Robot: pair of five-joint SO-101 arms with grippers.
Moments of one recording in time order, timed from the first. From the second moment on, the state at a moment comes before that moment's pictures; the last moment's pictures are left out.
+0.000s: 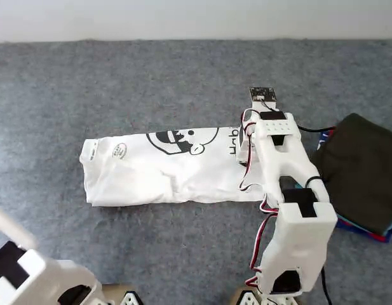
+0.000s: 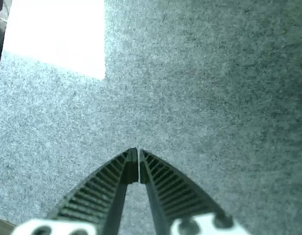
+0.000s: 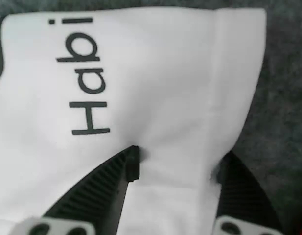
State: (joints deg) left arm -54.6 3.8 -24.7 98.9 -30.8; right arm -5.7 25.5 3.3 63.6 -4.9
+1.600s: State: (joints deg) left arm -51.5 3.8 -24.6 97.2 -28.2; right arm -47.6 19.7 -10.4 53.7 12.1
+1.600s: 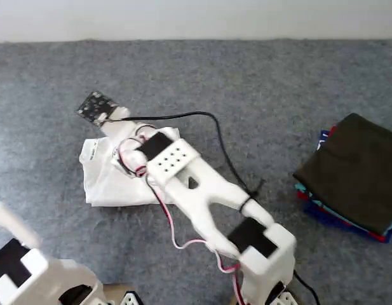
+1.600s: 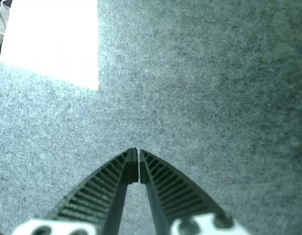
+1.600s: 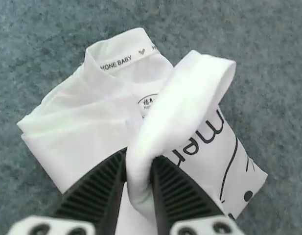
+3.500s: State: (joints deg) left arm -56.2 -3.4 -24.6 97.2 -24.7; right arm -46.4 61.4 -88.9 100.5 17.7
